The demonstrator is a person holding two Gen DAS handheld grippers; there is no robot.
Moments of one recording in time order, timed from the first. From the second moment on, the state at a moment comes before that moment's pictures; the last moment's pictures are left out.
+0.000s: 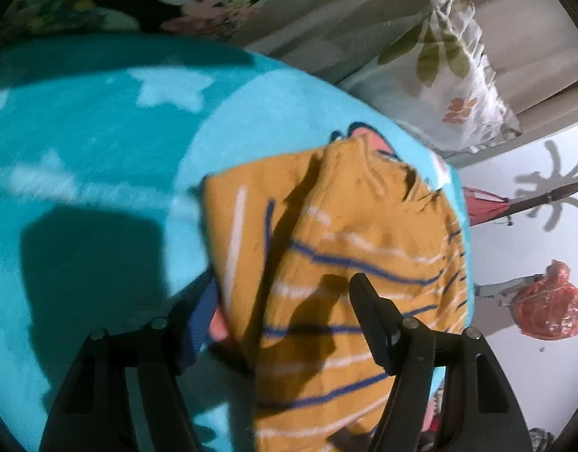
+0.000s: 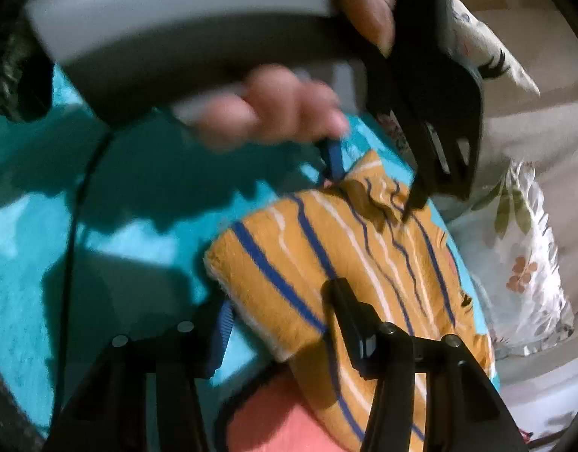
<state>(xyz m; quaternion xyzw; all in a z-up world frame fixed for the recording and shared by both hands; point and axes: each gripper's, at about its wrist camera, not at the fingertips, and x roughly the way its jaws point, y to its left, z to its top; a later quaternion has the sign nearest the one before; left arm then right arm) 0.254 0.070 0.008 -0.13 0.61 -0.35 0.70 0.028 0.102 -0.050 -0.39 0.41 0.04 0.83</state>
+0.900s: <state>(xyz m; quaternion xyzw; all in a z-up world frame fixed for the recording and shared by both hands) 0.243 0.026 0.089 -0.10 0.57 -0.28 0.77 0.014 0.044 0.039 -0.24 0.35 0.08 0.90</state>
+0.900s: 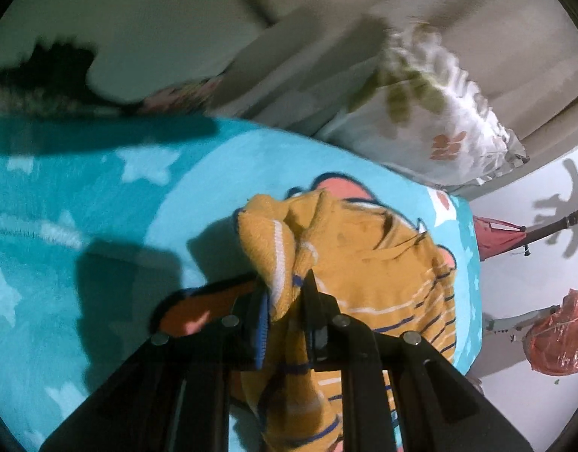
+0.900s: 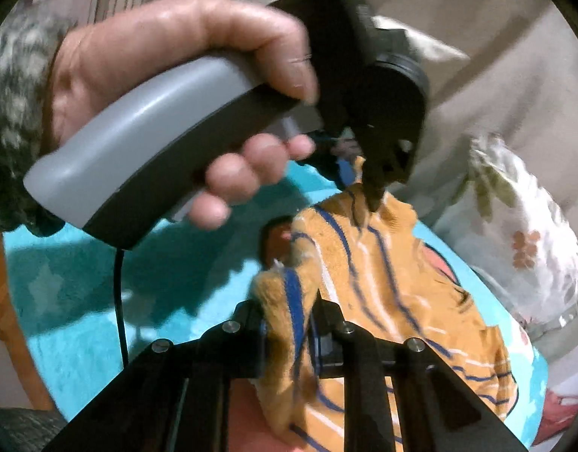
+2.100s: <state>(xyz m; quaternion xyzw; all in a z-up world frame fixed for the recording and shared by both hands) 0.130 -0.229 0.115 0.02 0.54 -0.31 0.78 -0.093 -0.365 0.082 0.13 0.41 -0.05 0.90</state>
